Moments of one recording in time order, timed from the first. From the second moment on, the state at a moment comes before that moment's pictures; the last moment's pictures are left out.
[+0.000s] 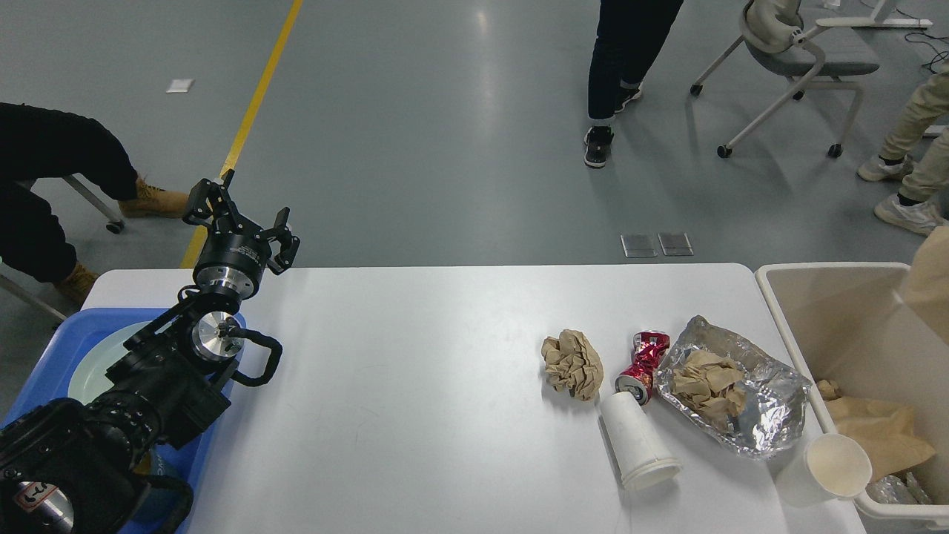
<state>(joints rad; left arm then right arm) -0.85 0.07 -0.73 -0.17 -0.16 -0.38 -0.42 1.50 -0.67 -1.42 0.53 -0.64 0.68 0.04</state>
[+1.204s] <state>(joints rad) -0.85 0.07 -0.73 -0.17 -0.16 -0.38 -0.42 0.87 -0.49 -1.21 0.37 -0.64 0.28 0.04</state>
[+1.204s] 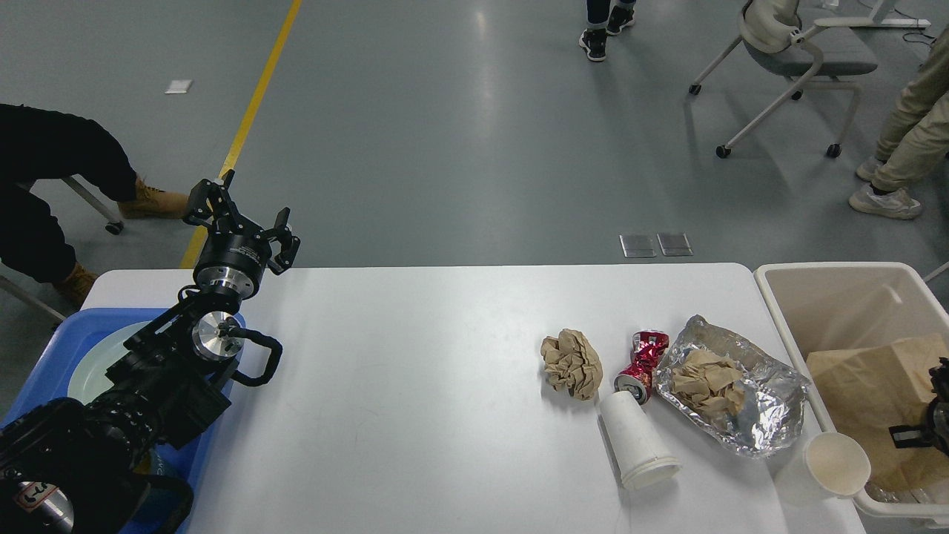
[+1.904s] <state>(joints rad) -0.85 0.07 -0.73 -0.17 -0.16 -0.38 -0.42 0.80 -0.46 -1.10 0.37 -0.63 0.12 0.04</state>
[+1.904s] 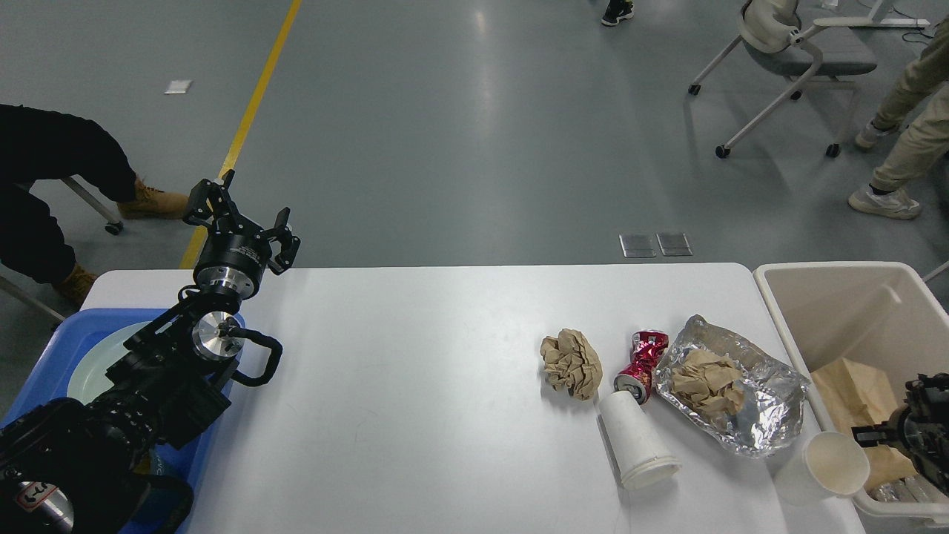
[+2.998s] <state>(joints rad) -0.85 0.07 -0.73 -0.17 -0.16 -0.38 -0.42 2.05 -0.47 -1.46 0.95 -0.51 0.90 0.05</state>
